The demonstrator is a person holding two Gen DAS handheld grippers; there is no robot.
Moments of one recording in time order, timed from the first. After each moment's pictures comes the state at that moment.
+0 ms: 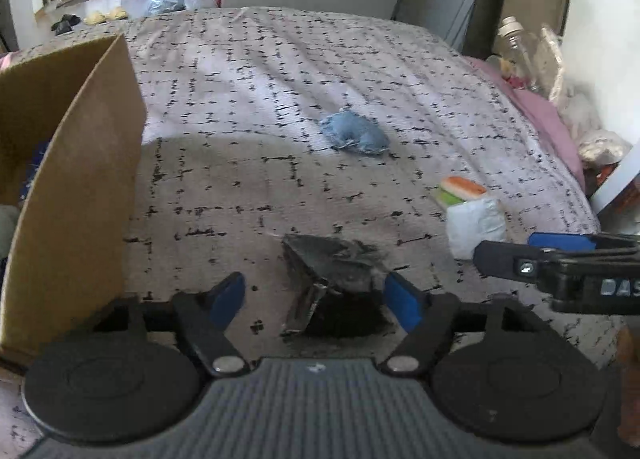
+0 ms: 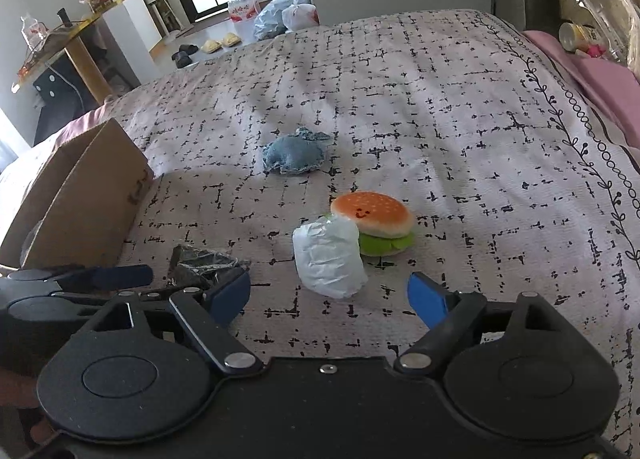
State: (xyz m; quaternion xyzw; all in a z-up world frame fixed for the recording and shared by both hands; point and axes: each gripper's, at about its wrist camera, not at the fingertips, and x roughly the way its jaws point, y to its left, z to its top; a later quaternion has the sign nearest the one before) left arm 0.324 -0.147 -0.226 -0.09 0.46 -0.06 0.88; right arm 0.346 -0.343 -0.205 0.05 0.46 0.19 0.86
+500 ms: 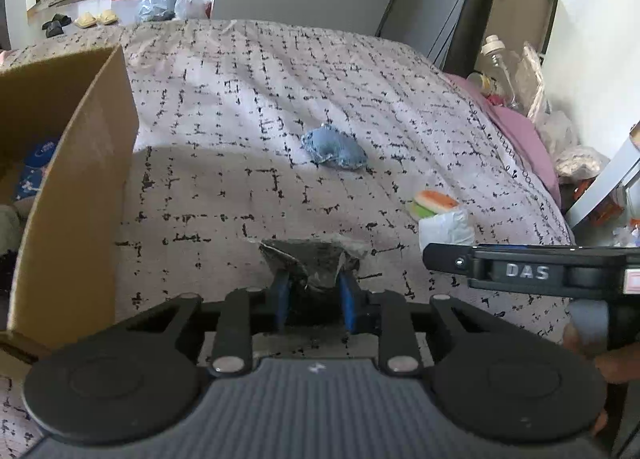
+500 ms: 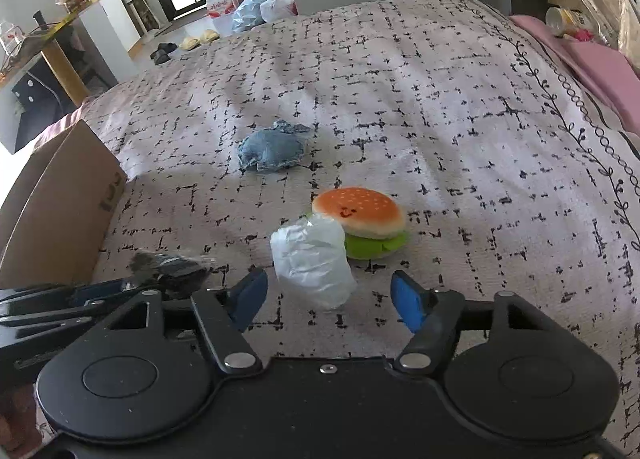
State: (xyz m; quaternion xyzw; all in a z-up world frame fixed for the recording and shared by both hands) left arm 0.316 -0.144 -0.213 -0.12 0.44 -0.08 0.89; right arm 0.360 -0.335 -0.219 0.05 0.47 0.16 0.87
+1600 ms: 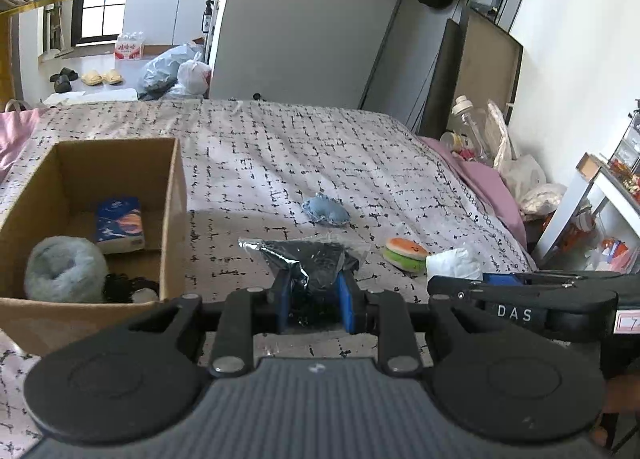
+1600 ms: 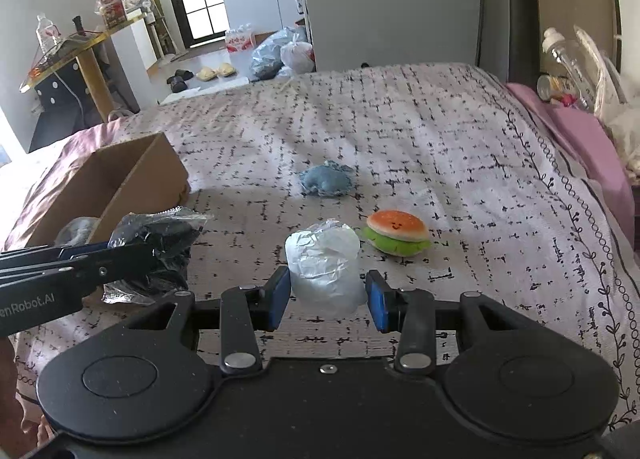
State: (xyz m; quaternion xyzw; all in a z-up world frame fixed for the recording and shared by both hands) left arm 0.241 -0.116 -0.143 -0.12 0.35 -0.08 0.93; right arm 0.279 -0.312 -0.150 0.02 0.40 0.16 0.90
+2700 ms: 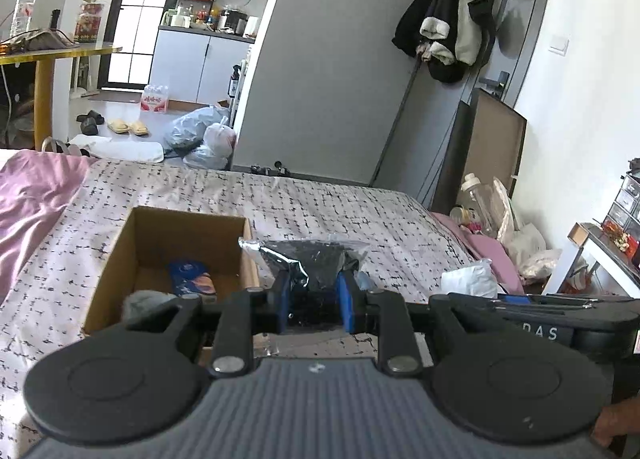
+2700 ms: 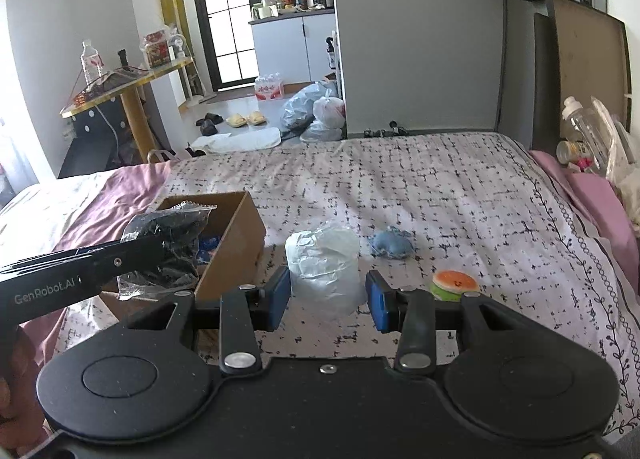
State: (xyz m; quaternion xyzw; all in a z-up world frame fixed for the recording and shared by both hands) left arm 0.193 -0.051 -0.096 -0.14 0.25 -0.05 0.96; right arm 0.237 -0.261 -0.088 0.02 0.32 0.18 0.93
